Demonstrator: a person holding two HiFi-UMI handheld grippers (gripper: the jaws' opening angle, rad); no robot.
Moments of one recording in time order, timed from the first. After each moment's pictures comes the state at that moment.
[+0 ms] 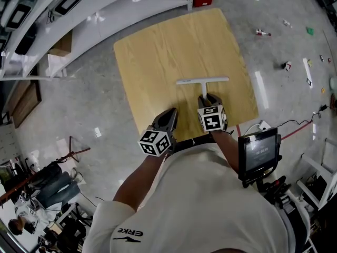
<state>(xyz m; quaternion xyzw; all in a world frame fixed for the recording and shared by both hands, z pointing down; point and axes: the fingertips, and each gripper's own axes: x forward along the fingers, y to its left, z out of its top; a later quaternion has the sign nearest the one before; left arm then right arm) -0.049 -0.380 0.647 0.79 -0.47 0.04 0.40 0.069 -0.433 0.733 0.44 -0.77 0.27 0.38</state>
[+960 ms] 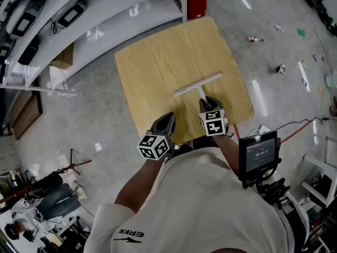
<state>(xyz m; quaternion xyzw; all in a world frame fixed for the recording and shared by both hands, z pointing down) -0.049 -0.360 0.625 0.81 -0.46 0.02 0.37 0.082 -0.423 0.686 0.47 -0.78 0.23 0.33</state>
